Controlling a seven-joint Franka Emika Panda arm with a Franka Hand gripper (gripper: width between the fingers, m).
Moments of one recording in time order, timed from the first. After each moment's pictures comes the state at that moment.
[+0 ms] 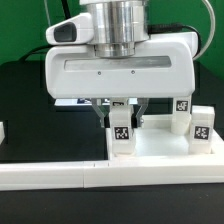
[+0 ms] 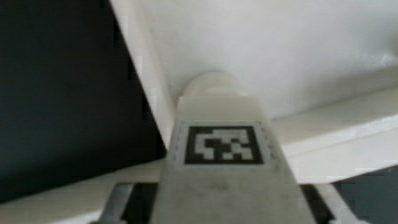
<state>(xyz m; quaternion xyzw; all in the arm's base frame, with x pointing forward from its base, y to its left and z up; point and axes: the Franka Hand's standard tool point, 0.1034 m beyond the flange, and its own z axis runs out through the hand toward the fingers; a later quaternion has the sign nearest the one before) 0.627 0.000 0.070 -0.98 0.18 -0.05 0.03</state>
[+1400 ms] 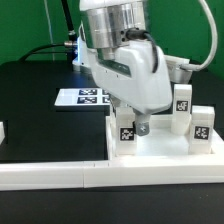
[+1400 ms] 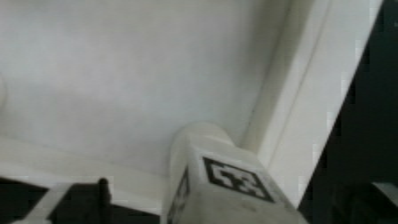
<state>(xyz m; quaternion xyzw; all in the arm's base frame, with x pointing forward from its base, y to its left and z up) 0.622 0.015 0.067 -0.87 0.49 -0.01 0.07</state>
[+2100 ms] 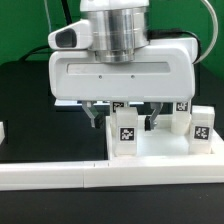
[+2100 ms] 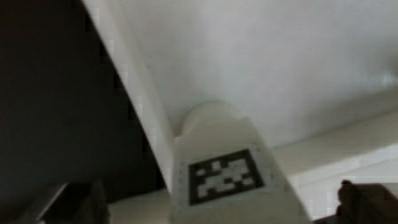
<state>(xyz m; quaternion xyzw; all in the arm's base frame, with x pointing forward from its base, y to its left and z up) 0.619 0.007 0.065 -0.99 0.10 -0.03 0.02</state>
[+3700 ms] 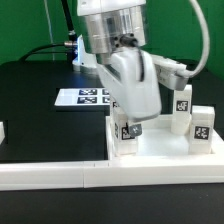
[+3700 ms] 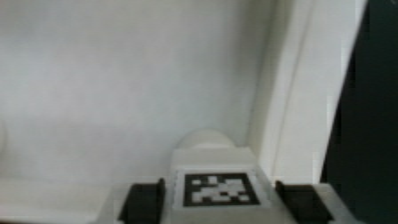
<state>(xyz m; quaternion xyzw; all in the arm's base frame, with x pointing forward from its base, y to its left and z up) 0.624 0.015 0.064 -0.70 0.70 0.03 0.09</state>
